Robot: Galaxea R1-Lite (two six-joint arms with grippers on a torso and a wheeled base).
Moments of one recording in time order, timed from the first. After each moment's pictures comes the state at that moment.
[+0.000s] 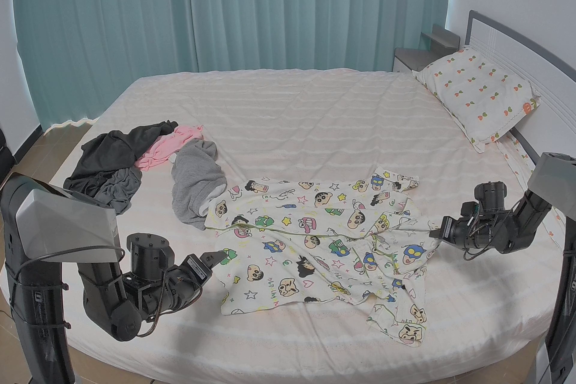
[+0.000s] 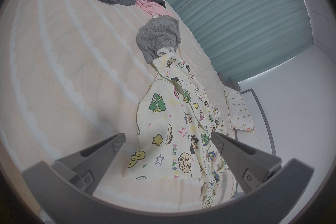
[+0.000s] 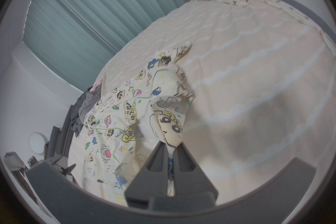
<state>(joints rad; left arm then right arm) -0.33 2.27 -0.38 -1.34 -0.06 -1.03 -0.06 2.32 -0.88 -0.71 0.35 0.33</state>
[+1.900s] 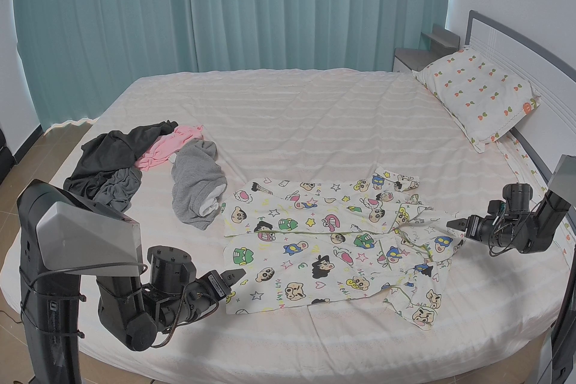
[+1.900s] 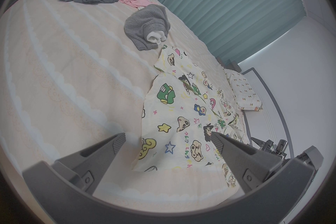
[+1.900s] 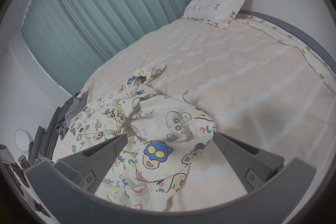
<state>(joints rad) -0.42 2.33 -0.39 -1.34 -0.01 -0.89 -0.20 2.29 -0.79 -0.84 0.35 0.24</state>
